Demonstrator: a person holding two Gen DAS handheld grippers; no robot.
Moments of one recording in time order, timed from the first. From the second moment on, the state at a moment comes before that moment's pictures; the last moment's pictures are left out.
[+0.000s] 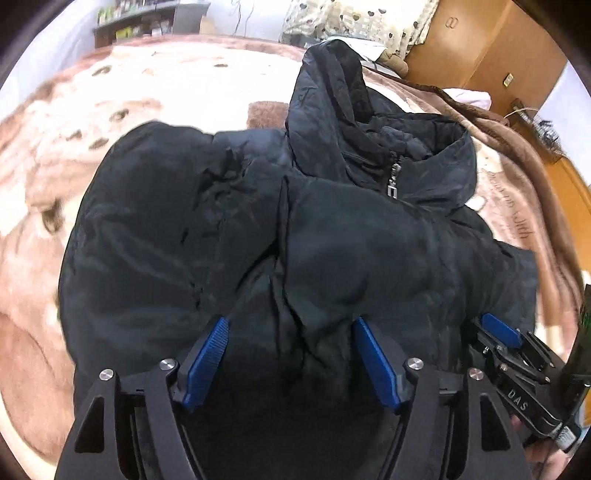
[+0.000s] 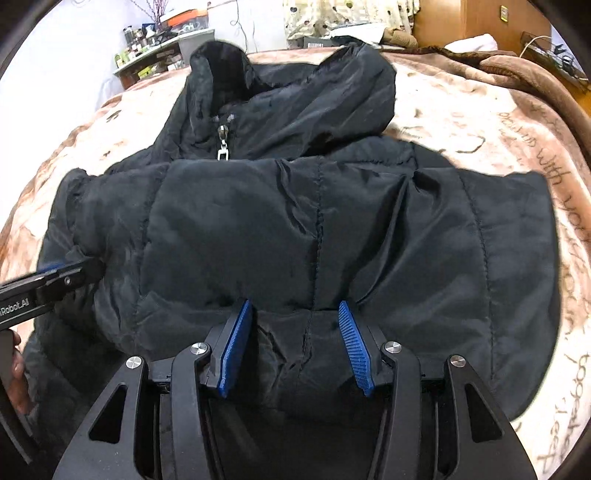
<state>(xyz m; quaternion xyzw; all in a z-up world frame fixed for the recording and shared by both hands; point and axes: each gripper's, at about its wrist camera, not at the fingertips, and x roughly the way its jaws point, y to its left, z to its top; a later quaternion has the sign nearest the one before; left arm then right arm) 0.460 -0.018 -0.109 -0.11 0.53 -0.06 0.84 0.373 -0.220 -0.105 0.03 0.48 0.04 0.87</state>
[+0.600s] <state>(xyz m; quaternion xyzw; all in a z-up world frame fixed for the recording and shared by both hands) 0.345 0.040 -0.056 -0.10 0.53 -0.09 0.83 0.250 -0.261 -0.027 0.07 0.43 0.05 0.90</state>
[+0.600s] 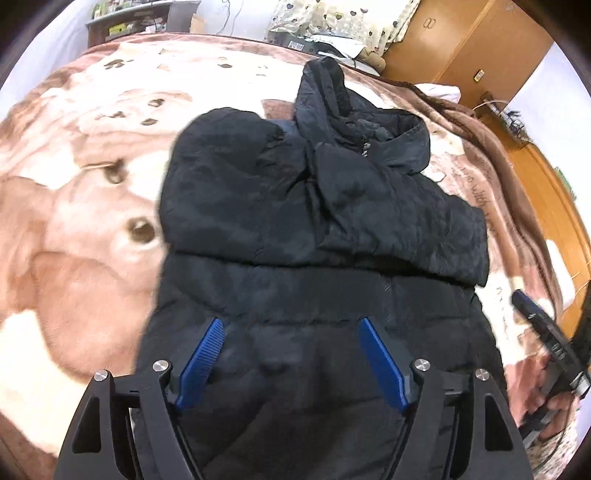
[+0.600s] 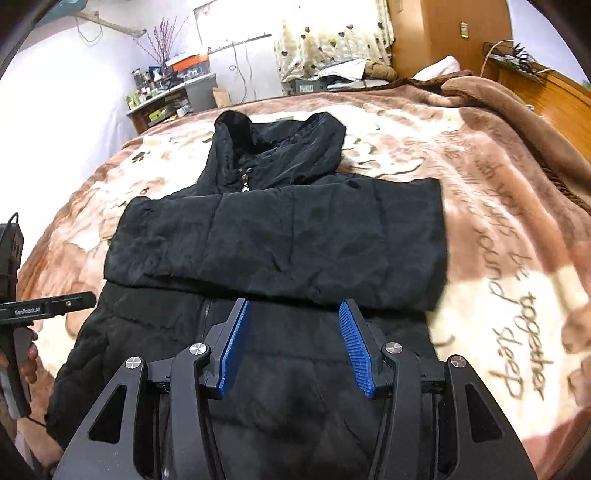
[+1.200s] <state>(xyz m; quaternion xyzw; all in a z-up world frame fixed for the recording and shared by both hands) 0.421 0.047 -0.008 -0.10 0.51 -0.11 0.85 0.309 -0.302 0.013 0.09 0.41 0.04 0.91</state>
